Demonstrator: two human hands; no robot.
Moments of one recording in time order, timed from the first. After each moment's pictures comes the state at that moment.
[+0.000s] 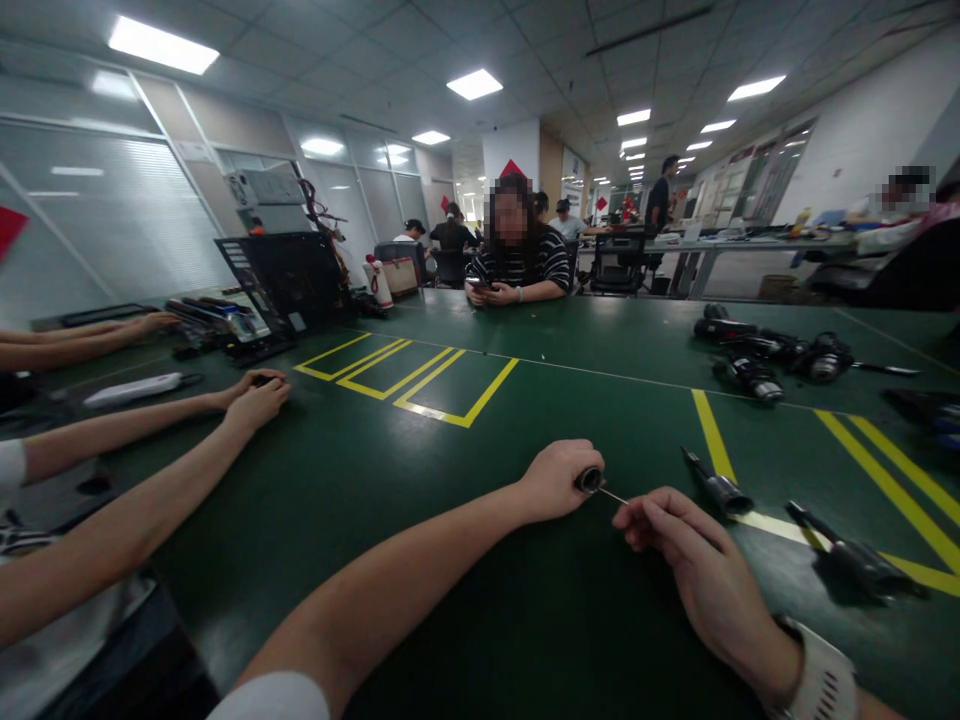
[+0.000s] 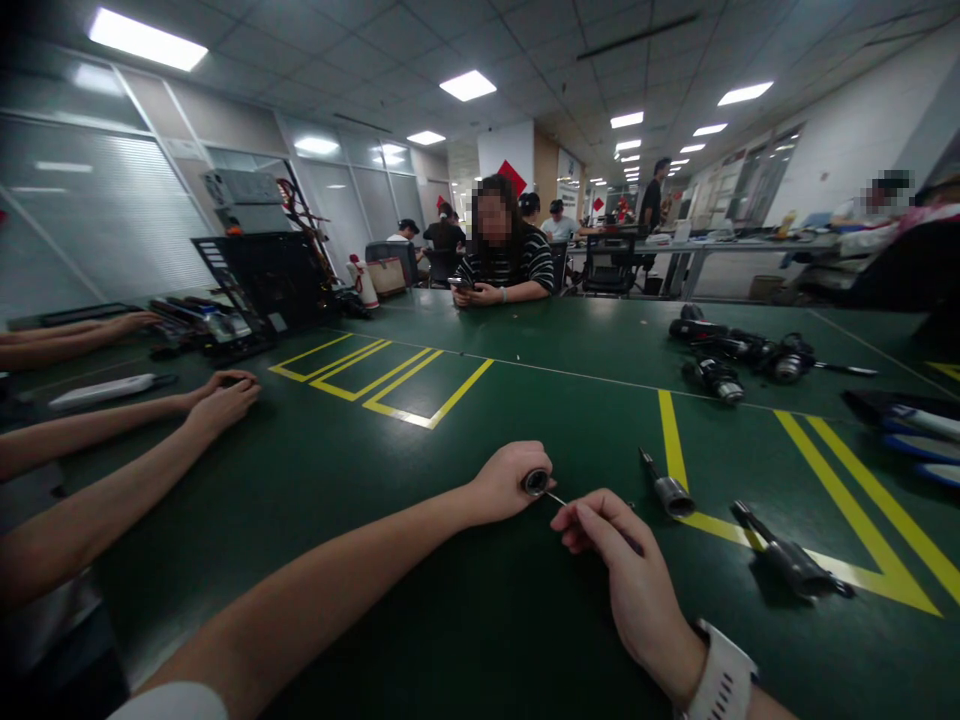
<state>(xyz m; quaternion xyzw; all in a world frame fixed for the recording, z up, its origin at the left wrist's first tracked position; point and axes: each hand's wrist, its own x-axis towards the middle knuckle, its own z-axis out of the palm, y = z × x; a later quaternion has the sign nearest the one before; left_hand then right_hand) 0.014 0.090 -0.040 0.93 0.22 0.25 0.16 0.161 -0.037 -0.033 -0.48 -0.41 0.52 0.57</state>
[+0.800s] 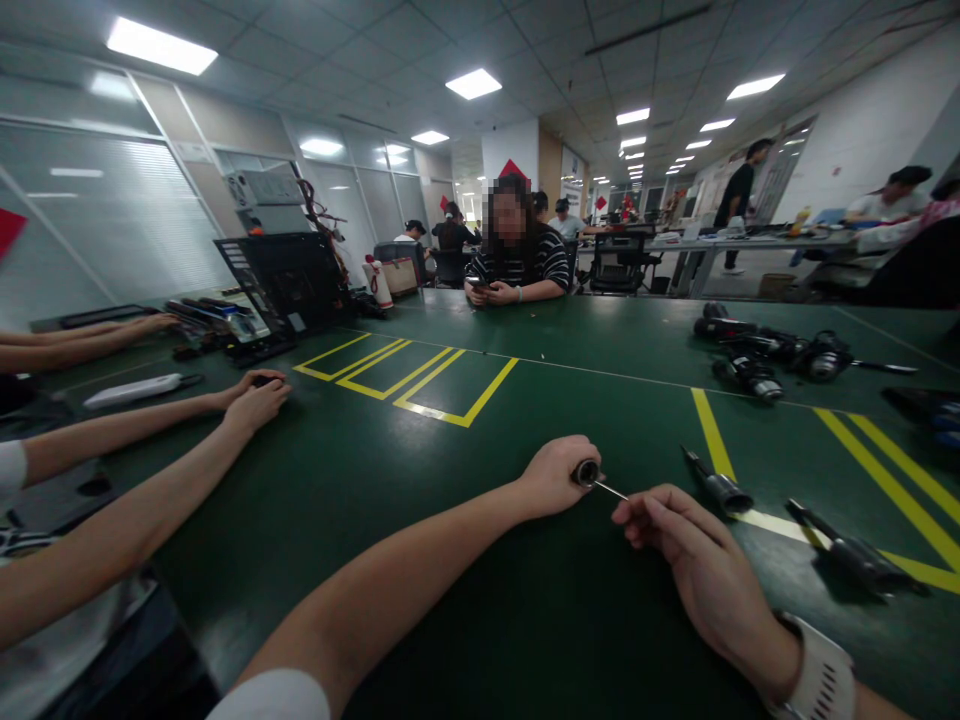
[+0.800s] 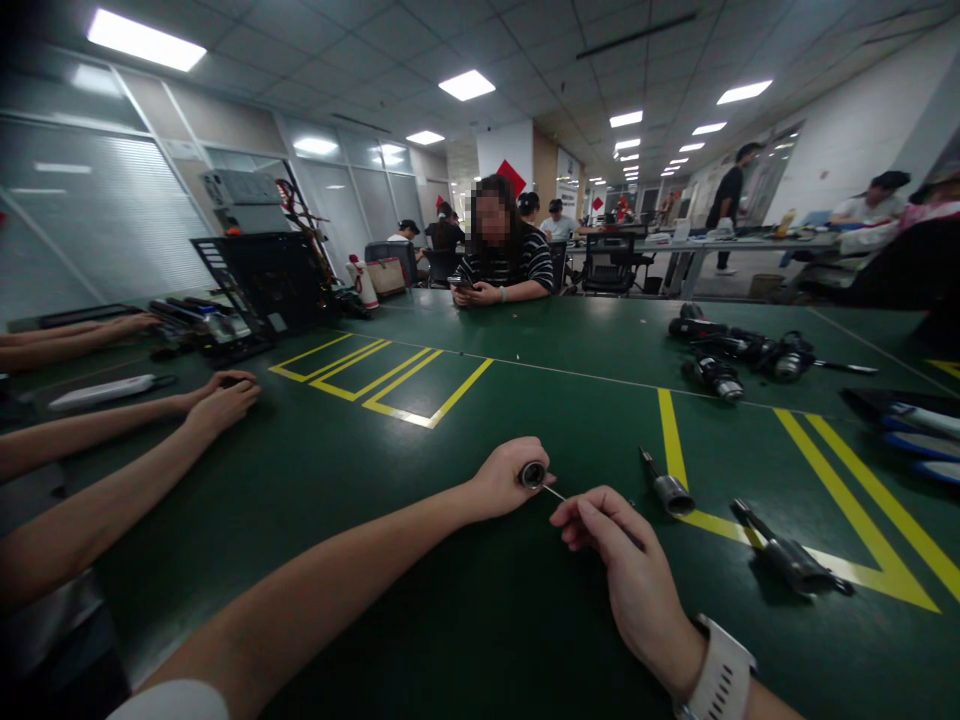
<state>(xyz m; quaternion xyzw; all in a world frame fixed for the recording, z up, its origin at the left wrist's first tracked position) 0.013 0.090 -0.036 0.92 0.23 0.26 0.20 0.161 -0.037 -0.032 -0.46 -0.40 0.54 0.58</state>
